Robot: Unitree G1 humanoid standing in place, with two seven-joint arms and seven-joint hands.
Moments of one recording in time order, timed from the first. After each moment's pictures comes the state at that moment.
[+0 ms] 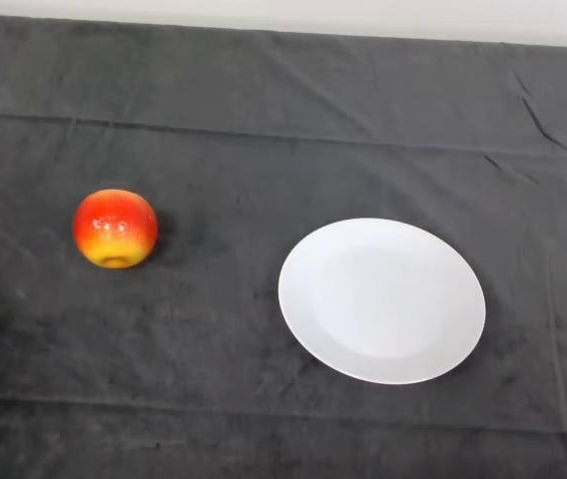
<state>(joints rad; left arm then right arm) -0.38 0.43 0.29 1.15 -0.13 -0.84 0.44 -0.50 -0.29 -0.55 1.59 0.08 -1.00 -0.23</state>
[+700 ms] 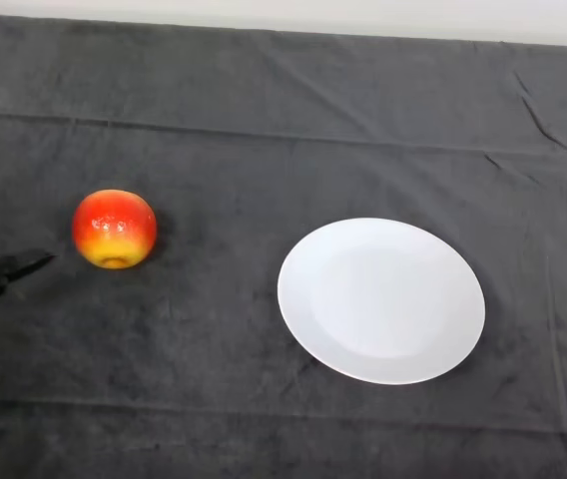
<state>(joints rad) -0.38 0.42 0.15 0.77 -0.01 -0.61 0.42 -0.50 -0.29 -0.55 1.59 0.08 -1.00 -0.23</state>
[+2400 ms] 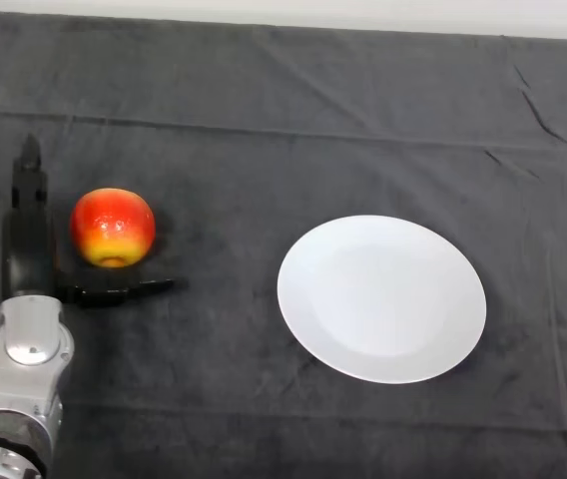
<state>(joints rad) -0.62 0.29 0.00 1.15 0.03 -0.55 0.25 -0.50 -0.29 -0.55 1.57 0.10 -1.00 -0.22</state>
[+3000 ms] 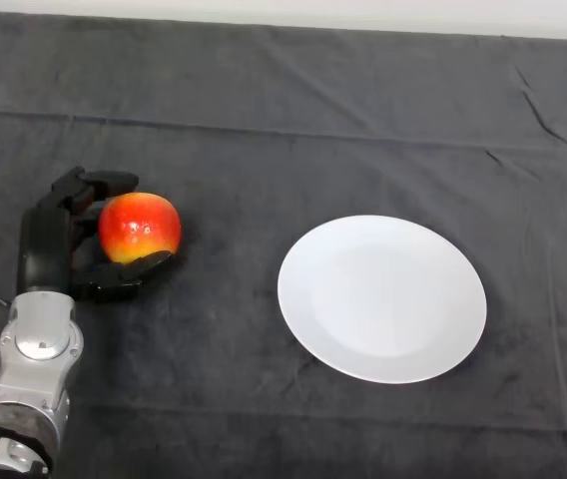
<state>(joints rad) -0.65 0.28 -0.03 1.19 0.03 -0.55 0.23 -0.50 -0.29 -0.55 1.57 0.10 -1.01 -0.21</state>
